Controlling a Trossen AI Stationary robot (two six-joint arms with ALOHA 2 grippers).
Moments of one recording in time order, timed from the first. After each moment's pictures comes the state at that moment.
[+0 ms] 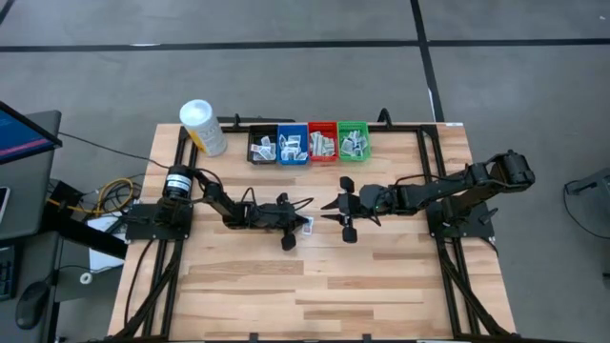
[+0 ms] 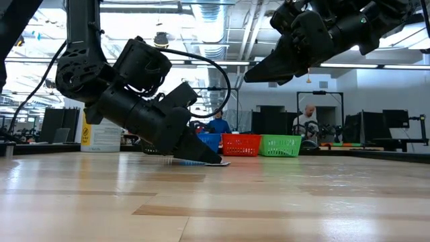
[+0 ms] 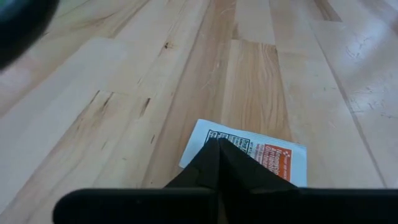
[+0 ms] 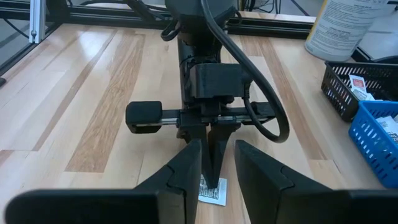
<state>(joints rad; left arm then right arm) -0.11 2.08 0.59 0.96 -0.19 -0.12 0.10 1.43 0.62 0.39 0.11 -0.02</state>
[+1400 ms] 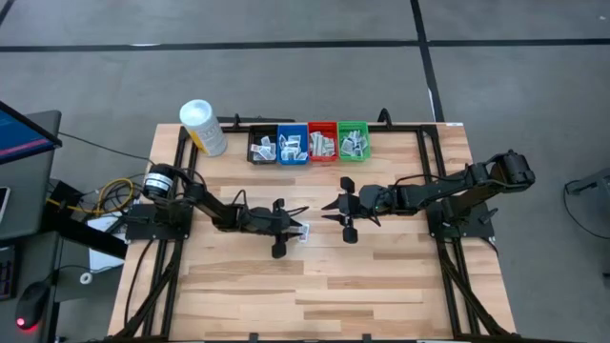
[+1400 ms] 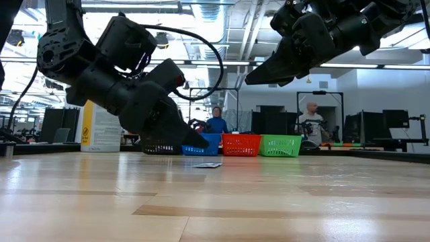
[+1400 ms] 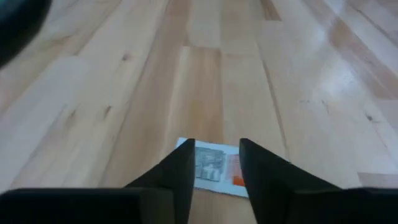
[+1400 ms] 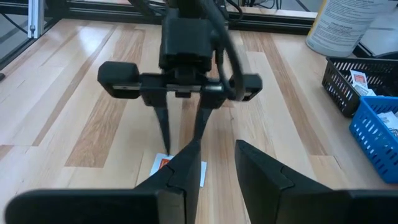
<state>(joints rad) -0.17 1.88 0.54 0.90 -0.16 -0.06 0.10 1.43 0.62 0.38 0.11 -0.02</state>
